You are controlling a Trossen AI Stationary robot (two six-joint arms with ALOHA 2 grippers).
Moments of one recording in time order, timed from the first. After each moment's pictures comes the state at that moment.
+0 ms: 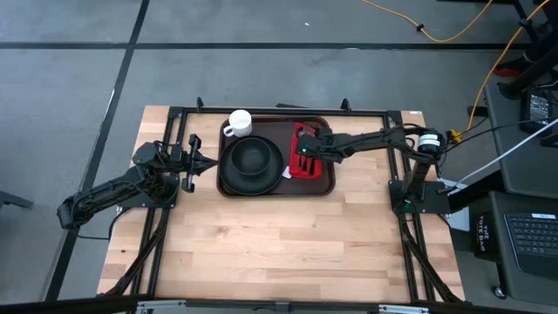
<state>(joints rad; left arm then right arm) 0.56 0.13 0.01 0.35 0.55 -0.09 -0.29 1.84 1.05 -0.42 0.45 1.33</state>
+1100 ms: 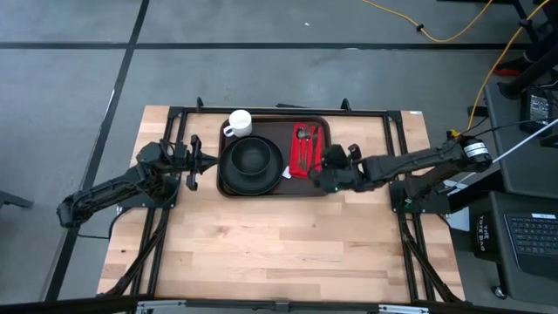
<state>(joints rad) 0.55 0.13 0.01 0.24 0.45 -0.15 0.14 1.41 1.05 -0.68 0.81 0.86</state>
